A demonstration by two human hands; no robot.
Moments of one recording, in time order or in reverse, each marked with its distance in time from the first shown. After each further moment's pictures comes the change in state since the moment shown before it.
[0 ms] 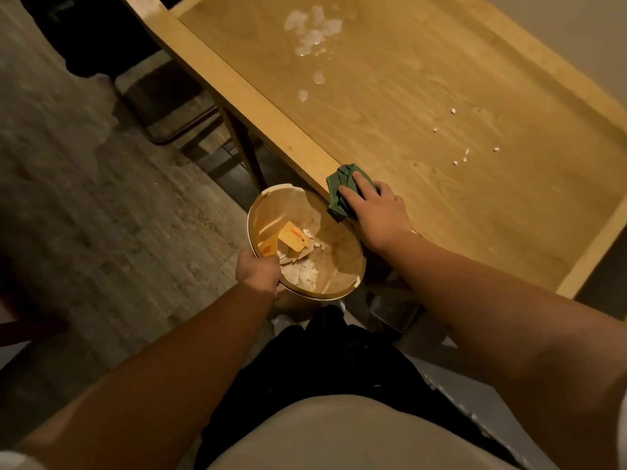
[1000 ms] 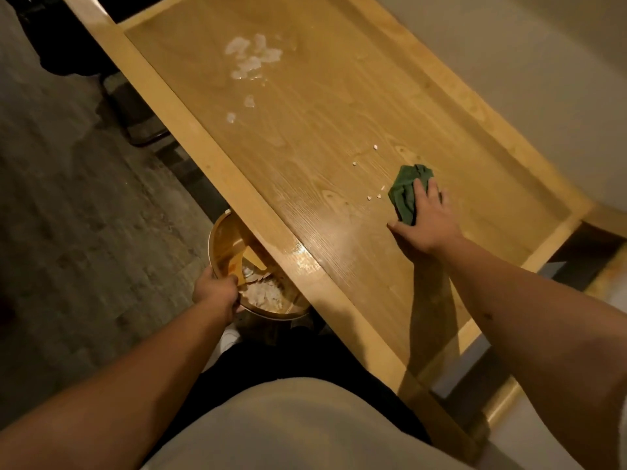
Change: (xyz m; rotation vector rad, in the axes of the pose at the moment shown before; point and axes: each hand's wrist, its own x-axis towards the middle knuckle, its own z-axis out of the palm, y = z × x) left_hand -0.056 -0.023 0.108 -0.046 0.063 -0.046; right_hand -0.004 0.281 -0.040 0.156 -0.051 0.253
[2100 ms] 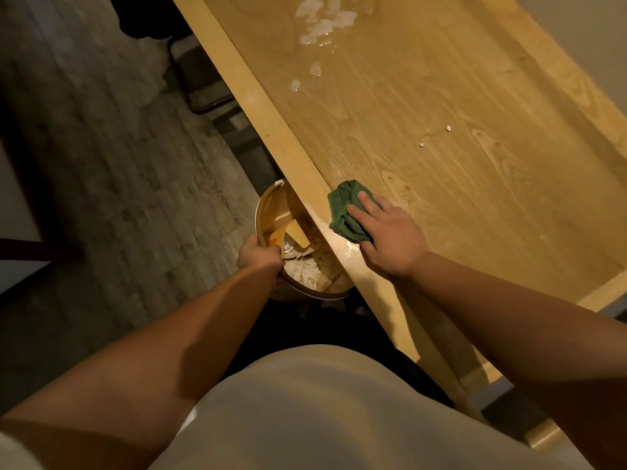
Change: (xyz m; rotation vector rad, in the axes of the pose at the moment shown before) left_hand -0.010 0.005 -0.006 0.069 0.095 0.061; right_hand -0.043 -0.127 0.065 -0.148 -0.039 -0.710
